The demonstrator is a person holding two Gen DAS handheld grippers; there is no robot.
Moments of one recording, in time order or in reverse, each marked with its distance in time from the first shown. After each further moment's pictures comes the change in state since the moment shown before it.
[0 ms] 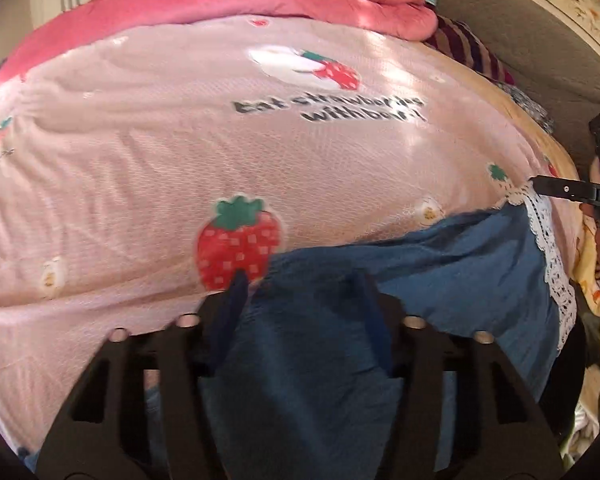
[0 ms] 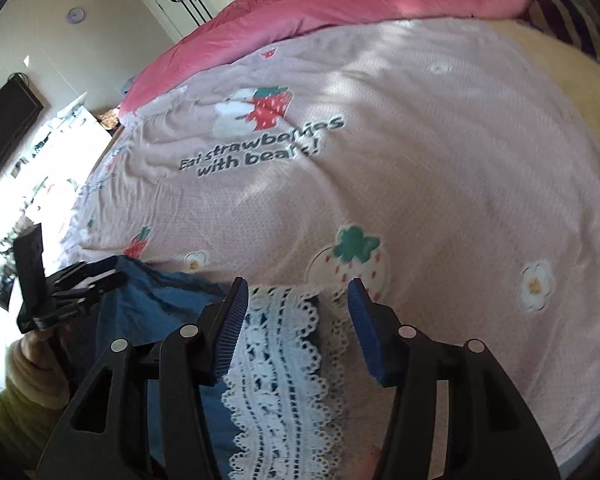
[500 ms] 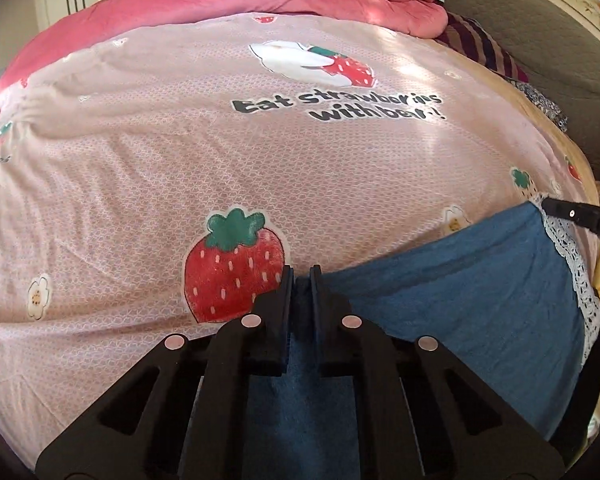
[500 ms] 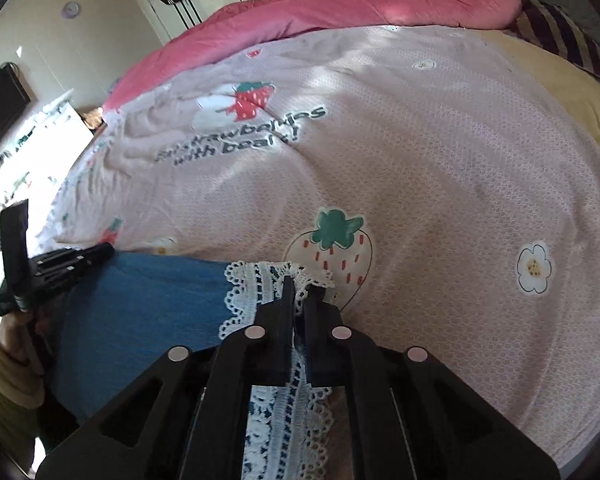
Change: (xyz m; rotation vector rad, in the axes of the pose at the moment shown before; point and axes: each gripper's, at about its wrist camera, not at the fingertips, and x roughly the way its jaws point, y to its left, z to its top) left arm 0.024 0.003 0.006 -0.004 -0.022 0.075; right arm 0.015 -0.006 -0.019 -0.055 -0.086 -0.167
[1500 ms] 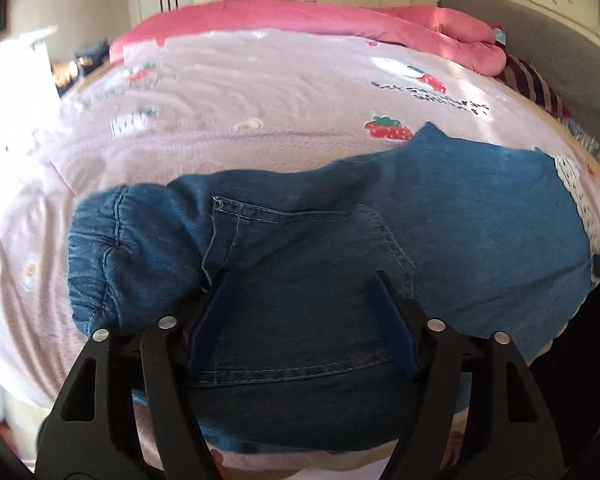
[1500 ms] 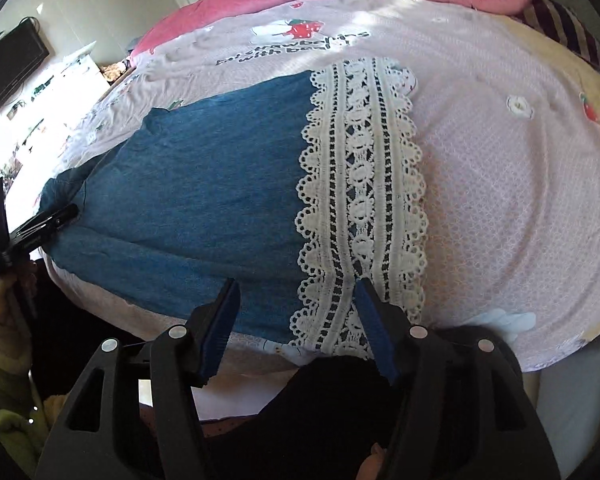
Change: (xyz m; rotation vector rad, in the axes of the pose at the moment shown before) left arm -0.118 0.059 -0.151 -0.175 -0.105 0.211; right arm -0.054 0.063 -0.132 -0.069 0.108 0.018
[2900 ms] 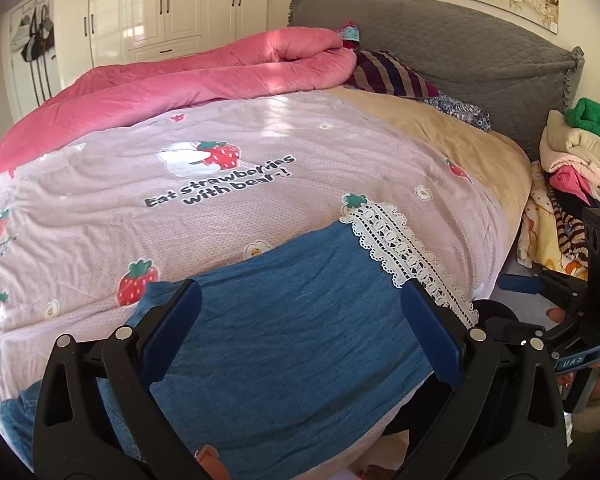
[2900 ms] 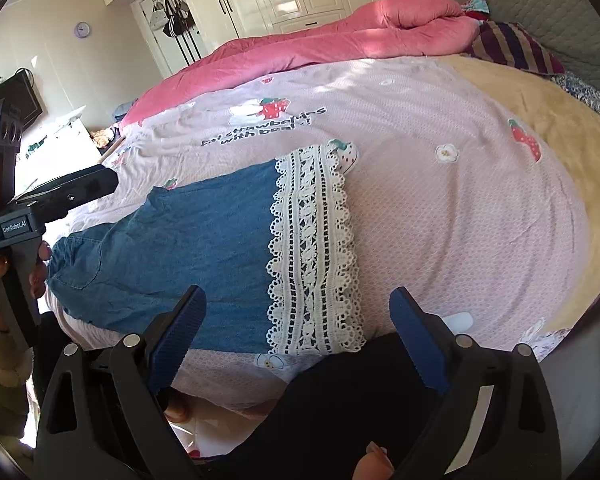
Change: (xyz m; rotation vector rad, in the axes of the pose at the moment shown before) left arm -0.039 -0.209 0.086 0.338 -0.110 -0.339; right arm -0.072 -0.017 -0.019 0.108 -0.252 -0.028
